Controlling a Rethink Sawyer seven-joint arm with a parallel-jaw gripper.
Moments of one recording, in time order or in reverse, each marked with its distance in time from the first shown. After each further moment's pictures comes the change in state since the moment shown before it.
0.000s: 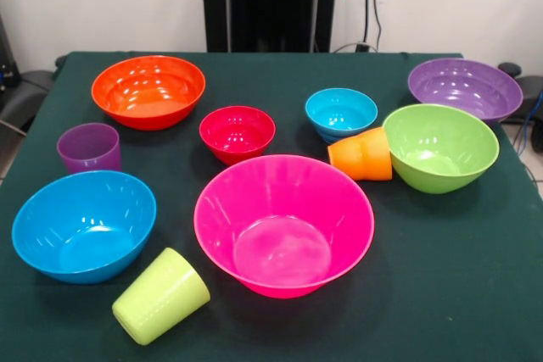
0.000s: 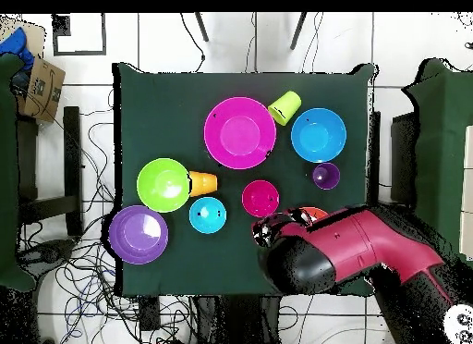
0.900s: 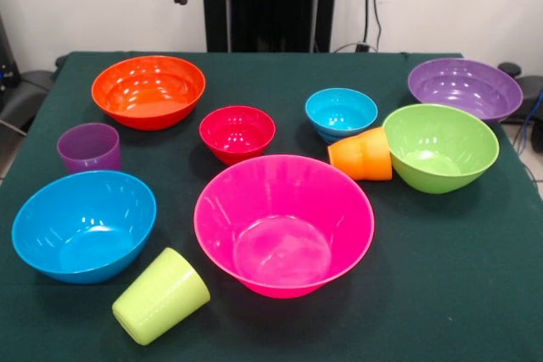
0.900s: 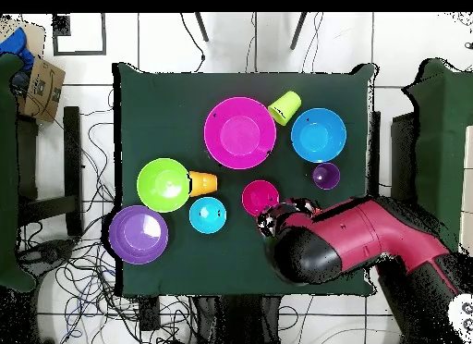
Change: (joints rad) arm 0.001 0.061 -0.009 -0.052 -0.067 0.000 0.000
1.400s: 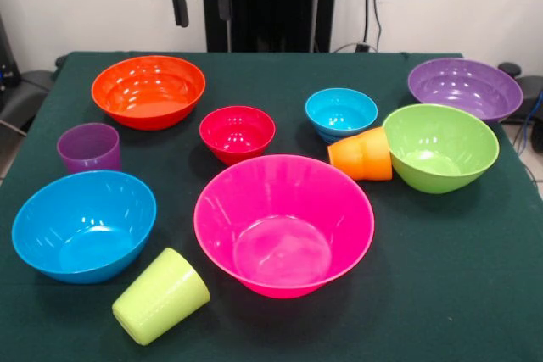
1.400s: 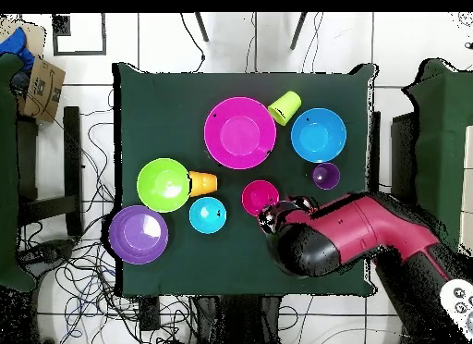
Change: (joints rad) arm 0.011 0.103 -0.022 -0.025 -0.096 0.000 -0.001
